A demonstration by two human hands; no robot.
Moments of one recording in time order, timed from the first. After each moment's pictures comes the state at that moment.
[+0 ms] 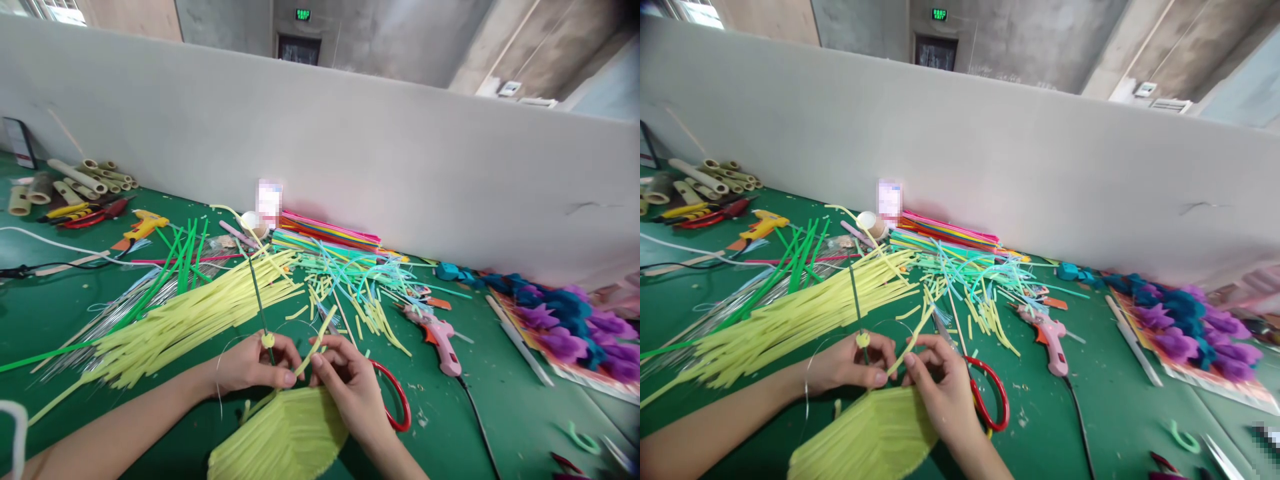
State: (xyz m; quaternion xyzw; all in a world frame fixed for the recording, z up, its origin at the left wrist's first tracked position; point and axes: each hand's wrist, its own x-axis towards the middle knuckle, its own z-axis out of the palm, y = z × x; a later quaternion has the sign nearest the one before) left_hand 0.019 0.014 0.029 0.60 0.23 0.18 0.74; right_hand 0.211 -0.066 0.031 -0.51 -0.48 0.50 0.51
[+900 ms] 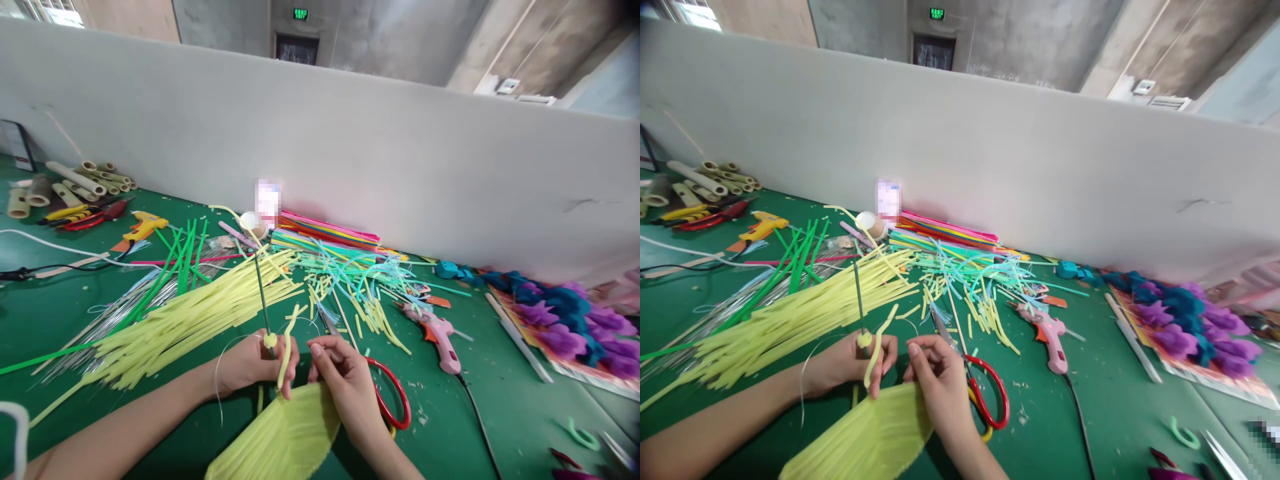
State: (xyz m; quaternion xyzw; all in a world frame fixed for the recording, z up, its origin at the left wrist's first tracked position) left_hand 0.023 0.010 0.034 0.56 0.24 0.20 0.77; right_hand 0.201 -0.063 0.029 -0.54 -0.42 0.51 0.52
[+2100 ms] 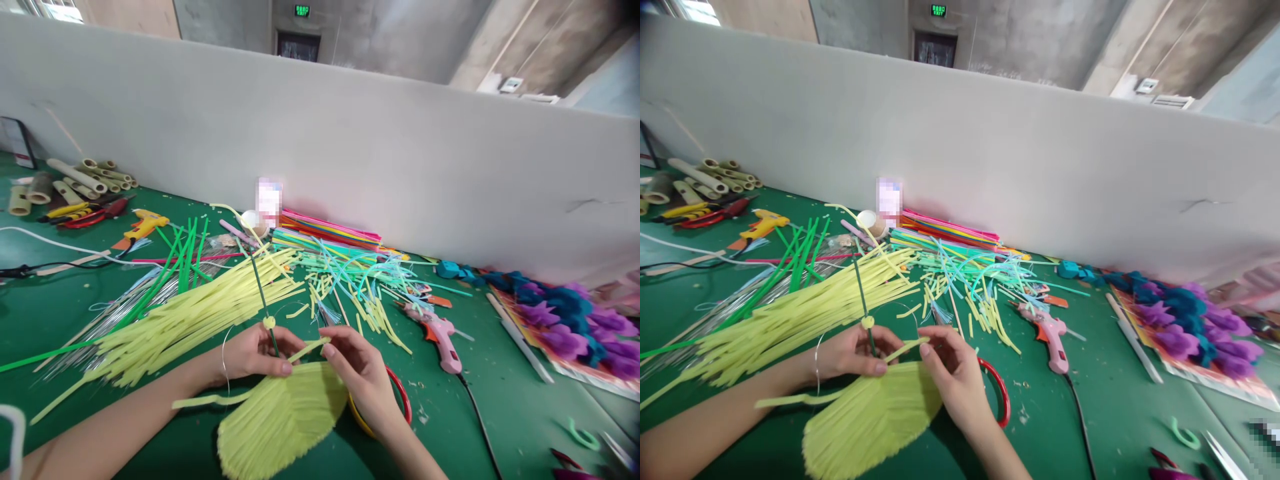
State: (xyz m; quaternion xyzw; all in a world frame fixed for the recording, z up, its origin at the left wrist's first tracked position) left_hand 0.014 0.022 0.020 0.55 0.25 0.18 0.77; right_hand 0.227 -0.060 0.038 -0.55 -0.49 0.46 0.50
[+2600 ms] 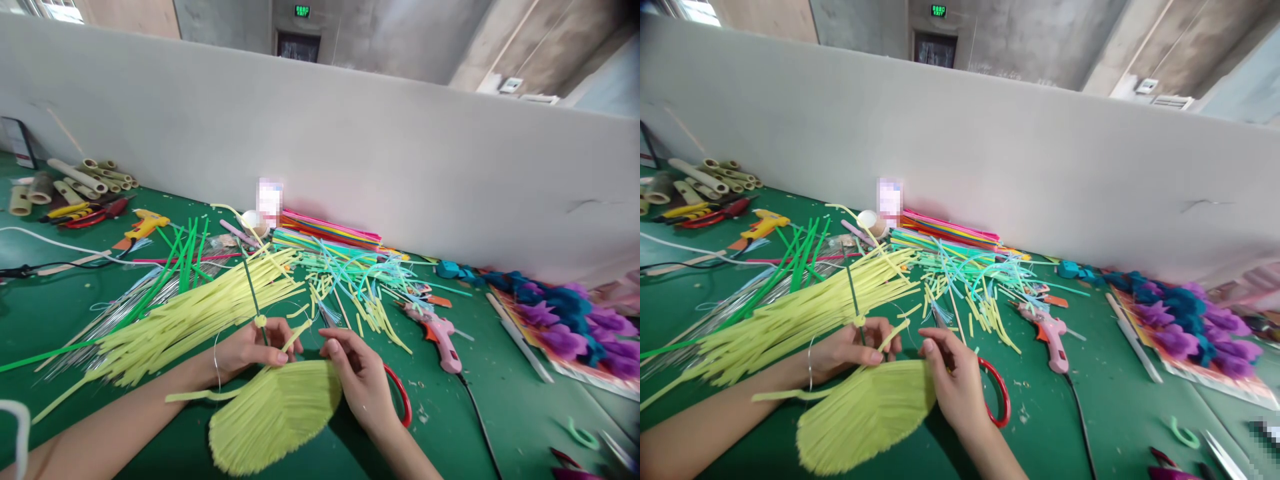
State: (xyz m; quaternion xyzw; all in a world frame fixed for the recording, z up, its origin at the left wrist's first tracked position) left_hand 0.014 0.023 0.023 0.49 0.21 0.24 0.81; right_hand 0.223 -0.062 0.031 -0.58 -0.54 0.37 0.48
